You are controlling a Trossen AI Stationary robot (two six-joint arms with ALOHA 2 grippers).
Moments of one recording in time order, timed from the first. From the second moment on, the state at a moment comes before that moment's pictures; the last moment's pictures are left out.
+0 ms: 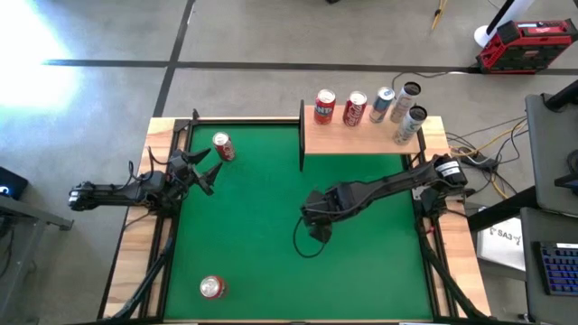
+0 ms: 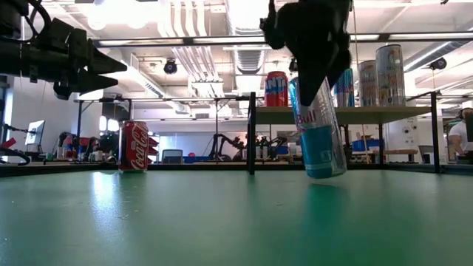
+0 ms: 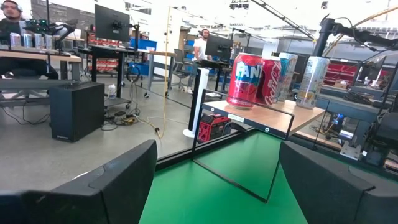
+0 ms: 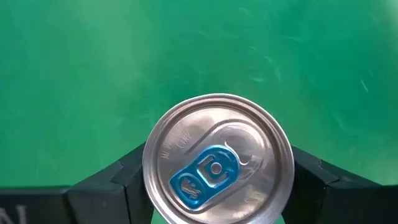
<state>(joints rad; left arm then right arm) -0.02 0.03 0.03 0.11 -0.75 -0.09 0.21 1.83 1.53 -1.10 0.16 0.67</state>
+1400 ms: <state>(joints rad) -0.02 0.03 0.03 0.11 -0.75 -0.09 0.18 1.89 1.56 -0.89 -0.22 -0.47</state>
